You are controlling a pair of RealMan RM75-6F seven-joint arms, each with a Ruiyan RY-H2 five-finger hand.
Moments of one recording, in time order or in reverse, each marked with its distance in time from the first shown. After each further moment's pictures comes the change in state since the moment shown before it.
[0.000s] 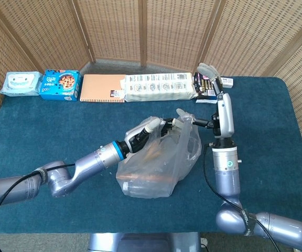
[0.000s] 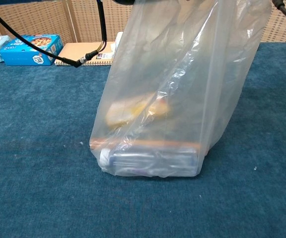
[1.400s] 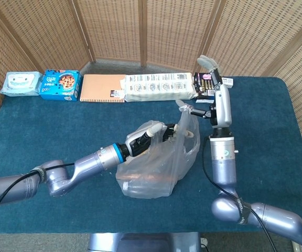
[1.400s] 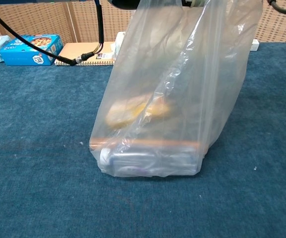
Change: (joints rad) left arm -0.018 0.021 0.029 0.000 0.064 -0.007 -0.091; right arm 0.073 -0.018 0.034 0.105 0.084 -0.034 -0.041
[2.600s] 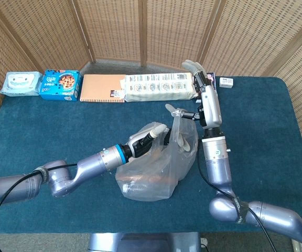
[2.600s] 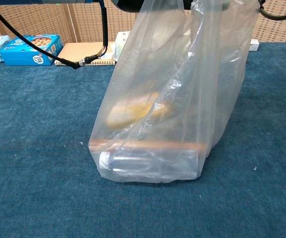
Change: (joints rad) left arm -0.011 -0.002 -0.005 -0.012 -0.017 -0.021 0.012; right arm 0.038 0.011 -0.030 -0.003 0.037 -0.051 -0.059
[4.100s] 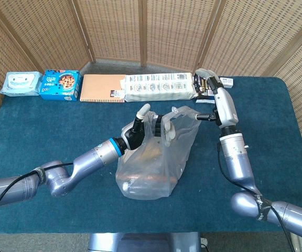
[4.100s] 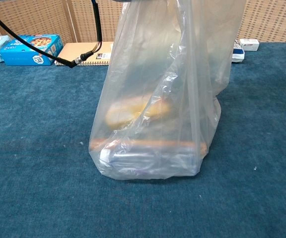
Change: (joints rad) left arm 0.060 -0.012 -0.066 0.010 -0.116 -0.018 -0.085; right arm -0.072 0.182 -0.072 0.035 0.032 -0.182 0.058
